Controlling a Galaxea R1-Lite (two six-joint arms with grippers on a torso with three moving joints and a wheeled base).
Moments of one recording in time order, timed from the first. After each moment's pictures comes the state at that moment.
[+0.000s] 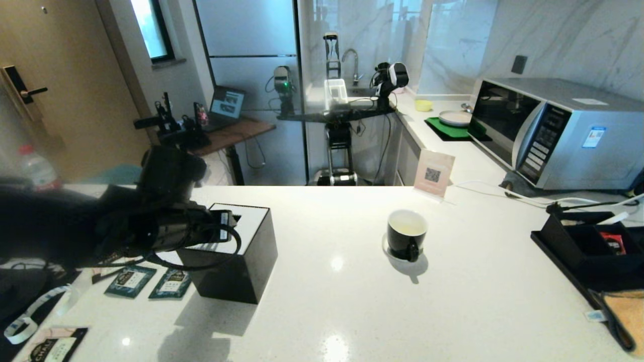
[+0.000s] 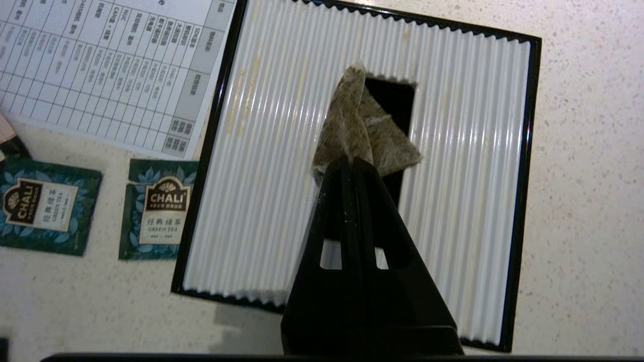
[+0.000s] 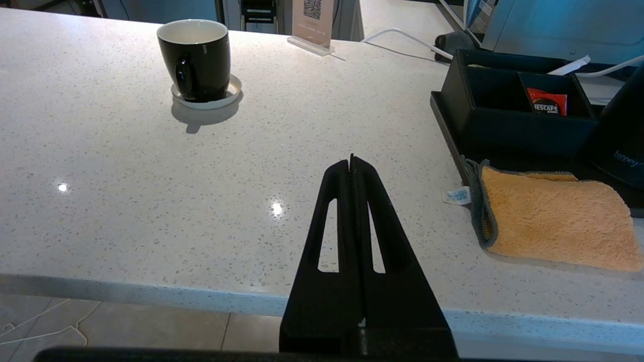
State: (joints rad) left arm -0.33 1.72 -0.92 -0.08 0.24 -0.27; right arm 0.00 0.00 0.00 0.00 0.01 -0.08
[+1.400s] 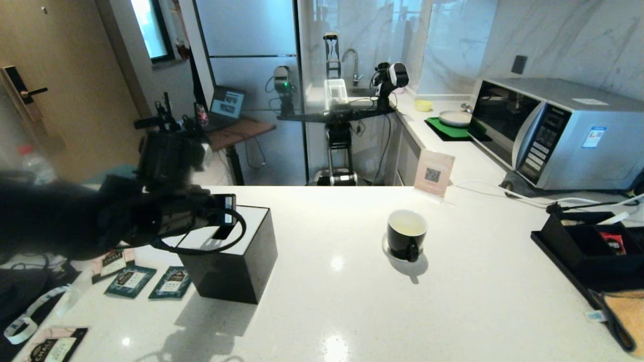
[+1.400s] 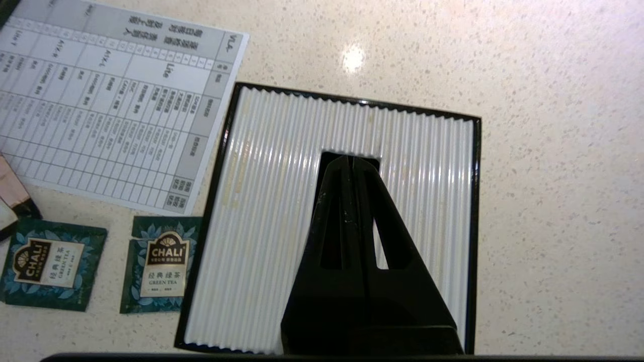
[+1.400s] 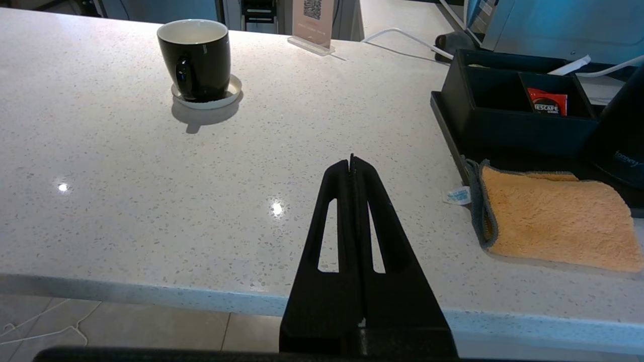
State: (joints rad) left arm -0.33 1.72 -0.96 -0.16 0.25 -0.23; right arm 0.00 0.00 0.00 0.00 0.01 -0.08
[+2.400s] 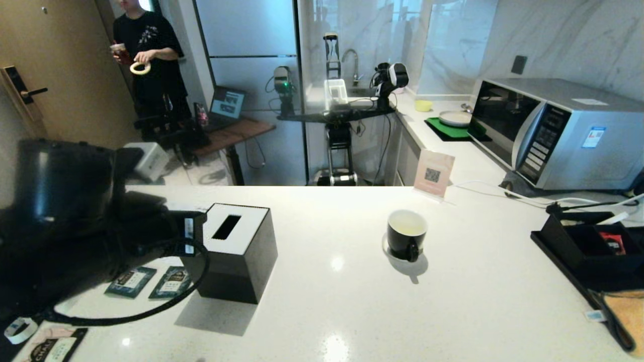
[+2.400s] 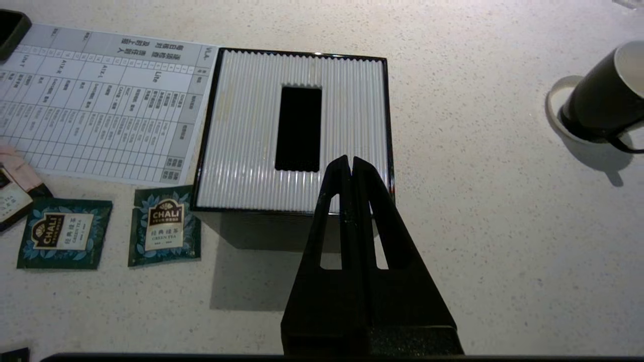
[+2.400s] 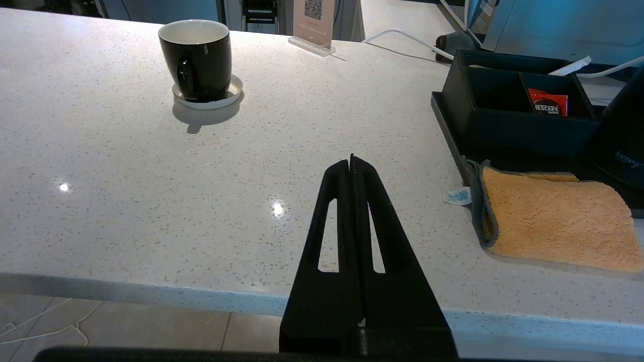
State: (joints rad) left arm -0.45 1.36 -0.73 -0.16 0.26 -0.22; right arm 0.00 0.00 0.00 0.00 0.01 -0.08
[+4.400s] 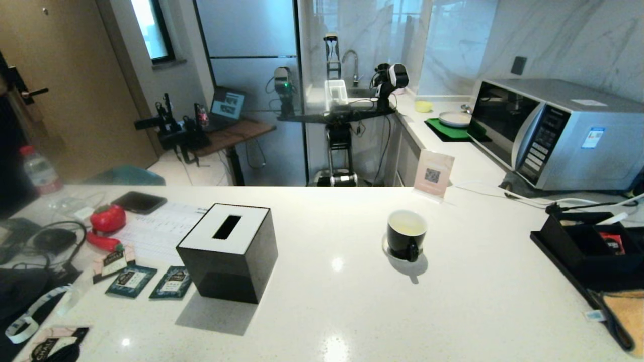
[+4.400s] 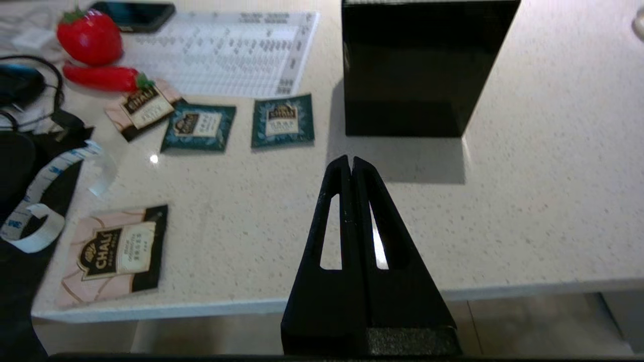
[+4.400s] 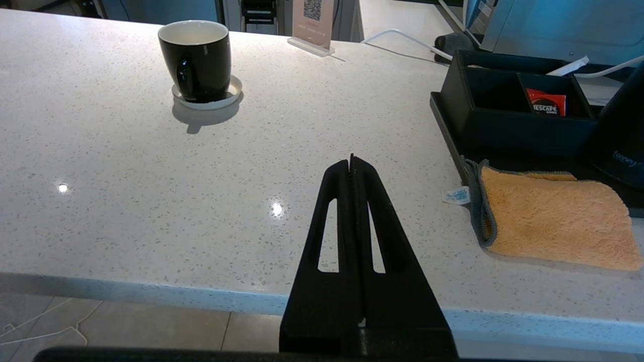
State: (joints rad) left arm -0.19 0.49 -0.03 -0.22 0.14 0.02; right arm 0.00 0.00 0.00 0.00 0.01 -0.08
